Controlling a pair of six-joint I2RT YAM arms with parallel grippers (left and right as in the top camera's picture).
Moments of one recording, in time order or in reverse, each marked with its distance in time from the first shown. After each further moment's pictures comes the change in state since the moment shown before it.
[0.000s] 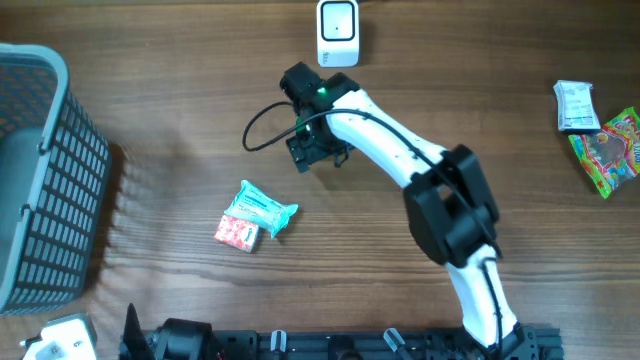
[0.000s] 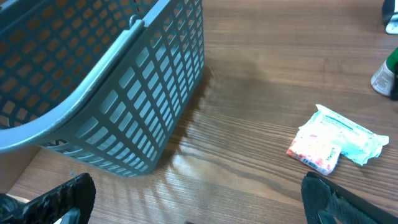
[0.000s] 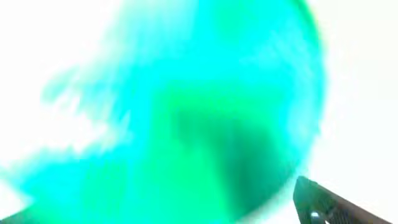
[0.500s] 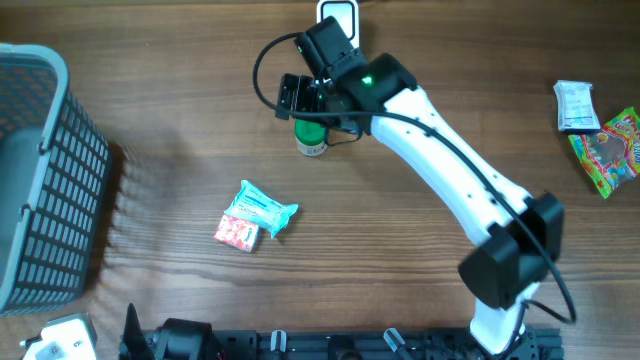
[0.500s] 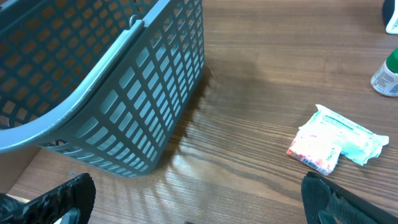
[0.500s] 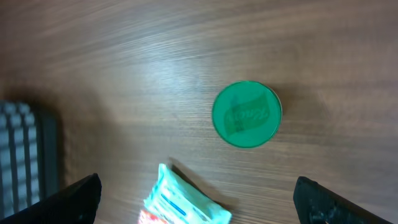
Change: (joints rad) left arm 0.000 0.000 0.000 -0.001 0.000 0.000; right arm -0.013 -0.278 0.004 0.132 -0.100 0.573
